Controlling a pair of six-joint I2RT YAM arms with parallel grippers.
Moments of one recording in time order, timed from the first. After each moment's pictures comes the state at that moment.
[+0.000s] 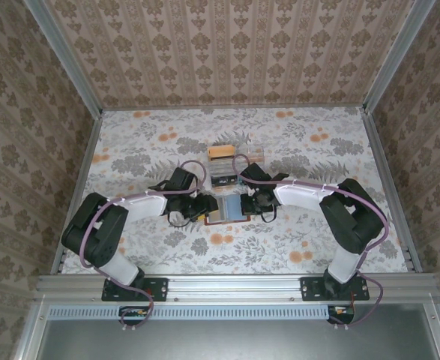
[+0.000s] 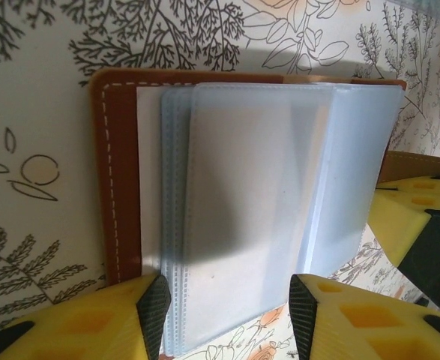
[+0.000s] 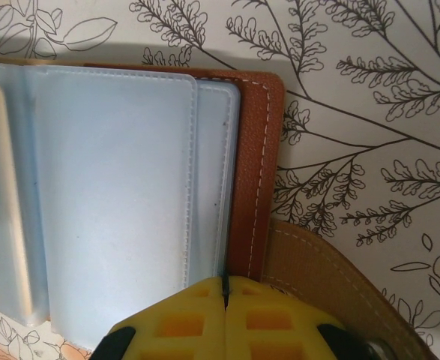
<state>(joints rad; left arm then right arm) -0.59 1.58 0.71 -0.18 0.50 -0.84 0.65 1.75 0.99 -0.47 -0.12 0.55</state>
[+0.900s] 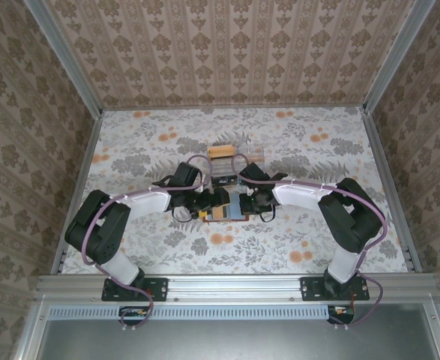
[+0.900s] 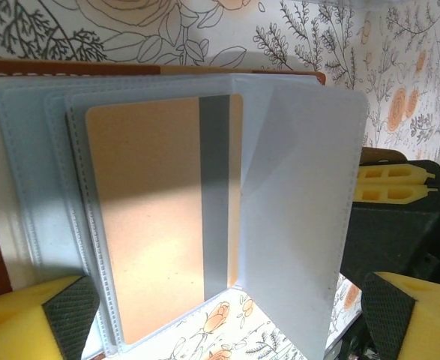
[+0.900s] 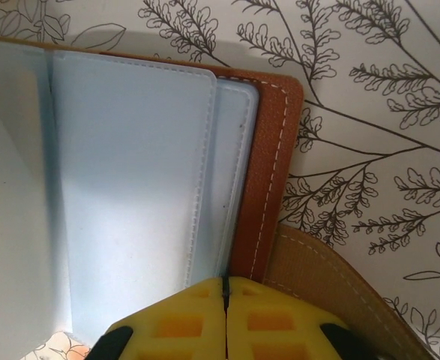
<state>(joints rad) -0.61 1.61 0.78 -0.16 0.57 -0.80 0.65 1.76 1.00 -0.47 -0.12 0.56</state>
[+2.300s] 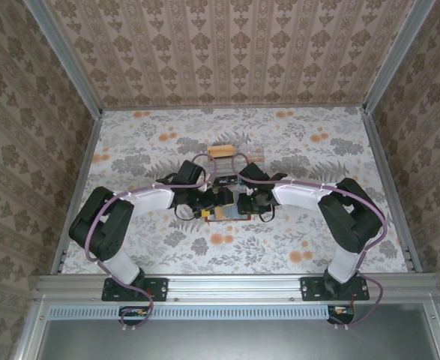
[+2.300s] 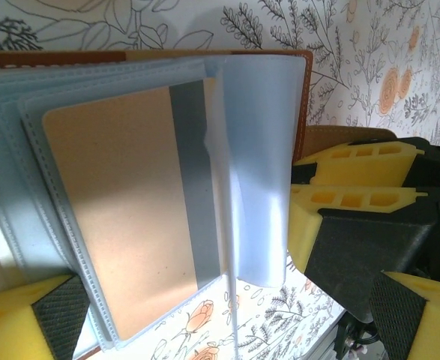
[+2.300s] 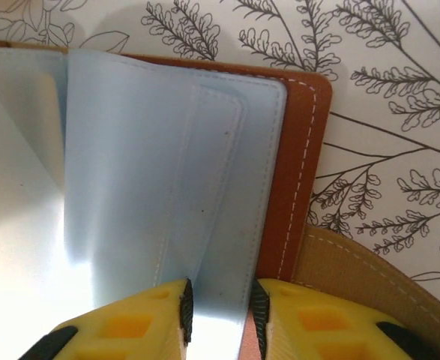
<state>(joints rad) -0.63 1.64 0.83 -0.19 0.60 -0.77 0.65 1.76 1.01 -0.46 -0.11 0.58</state>
